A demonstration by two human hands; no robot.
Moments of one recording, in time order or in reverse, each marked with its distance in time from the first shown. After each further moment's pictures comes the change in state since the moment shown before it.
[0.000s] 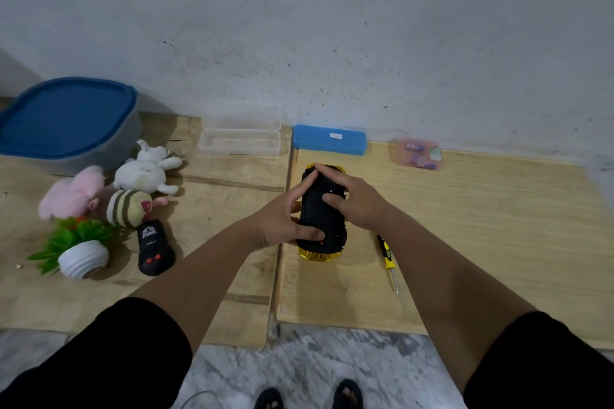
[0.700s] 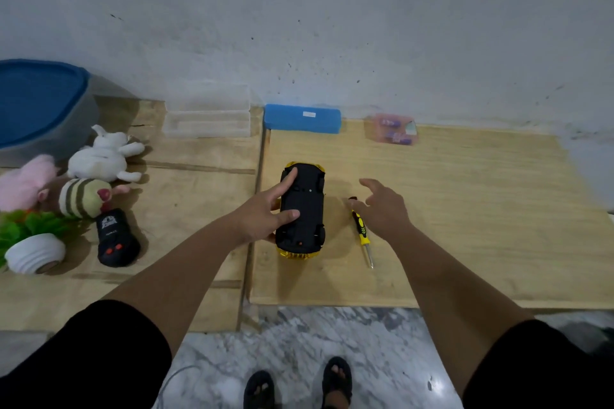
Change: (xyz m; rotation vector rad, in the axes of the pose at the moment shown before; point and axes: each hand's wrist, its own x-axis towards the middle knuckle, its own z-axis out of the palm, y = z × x) left_hand 0.011 -0.021 0.028 0.016 0.047 -0.123; right_hand -0.044 0.084 -0.014 -0.165 0.280 0.395
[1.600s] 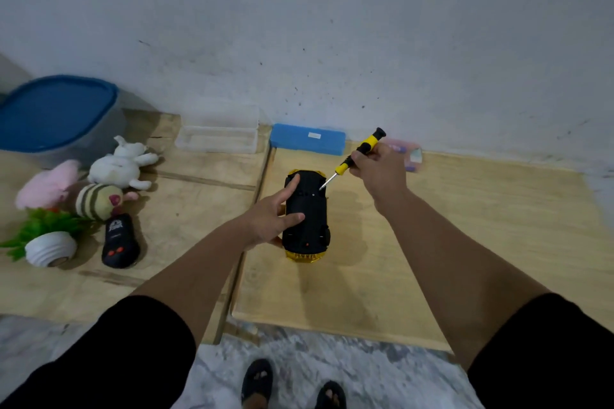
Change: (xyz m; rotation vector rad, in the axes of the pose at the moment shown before) left_hand 0.018 0.038 0.024 -0.009 0.130 -0.093; right_hand 0.049 -0.059 -0.061 0.761 0.121 -0.030
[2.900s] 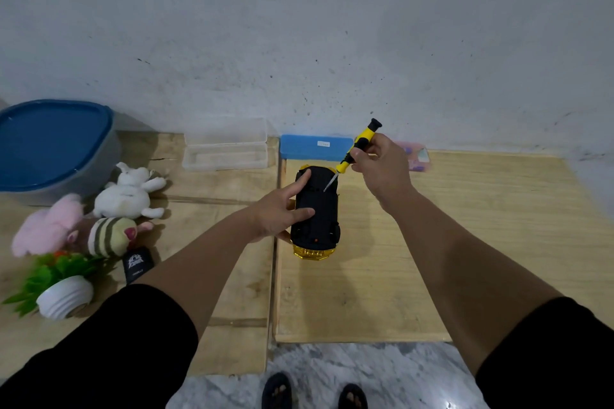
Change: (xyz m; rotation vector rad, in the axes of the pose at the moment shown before) left_hand 0.010 0.009 -0.071 0.070 -0.176 0.061; right_hand -0.019 -0.029 0.055 -0.162 0.089 -0.141
